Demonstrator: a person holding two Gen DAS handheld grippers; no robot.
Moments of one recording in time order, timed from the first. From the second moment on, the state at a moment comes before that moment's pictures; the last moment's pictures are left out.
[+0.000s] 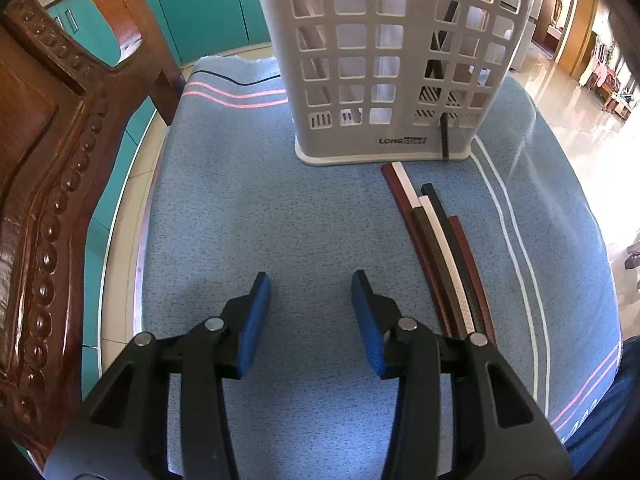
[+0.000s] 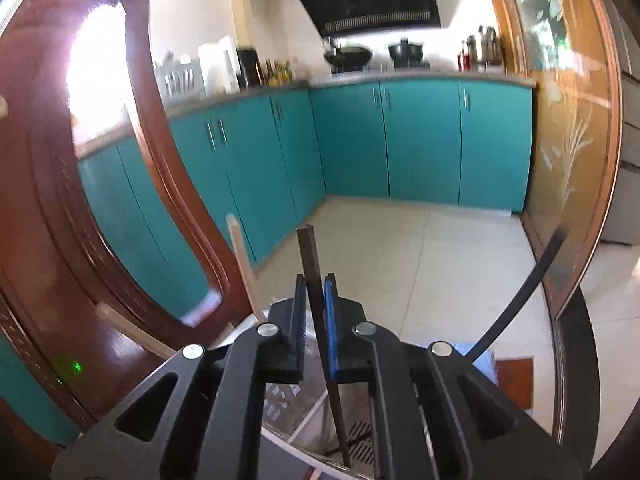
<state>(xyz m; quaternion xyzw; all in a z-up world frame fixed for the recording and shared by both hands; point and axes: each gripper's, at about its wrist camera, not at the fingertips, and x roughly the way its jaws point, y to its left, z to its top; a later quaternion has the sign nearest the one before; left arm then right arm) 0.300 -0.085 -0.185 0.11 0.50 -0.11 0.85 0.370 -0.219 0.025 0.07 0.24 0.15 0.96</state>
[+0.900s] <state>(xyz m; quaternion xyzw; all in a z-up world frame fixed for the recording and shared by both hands) 0.302 -0.094 -0.184 0.11 0.50 -0.11 0.85 0.239 -0.296 0.009 0.10 0.14 0.12 0.98</state>
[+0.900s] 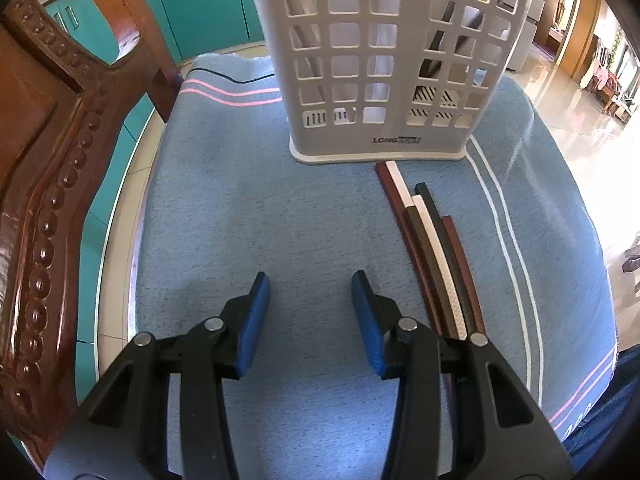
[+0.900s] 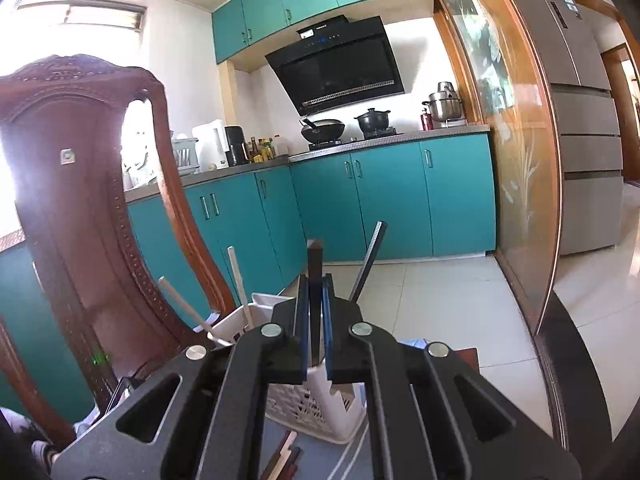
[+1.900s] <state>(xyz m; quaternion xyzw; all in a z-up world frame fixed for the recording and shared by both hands) 0.275 -0.129 -0.180 0.11 0.48 -0.19 0.85 0.267 -0.277 -0.115 0.09 0.45 0.03 0.89</state>
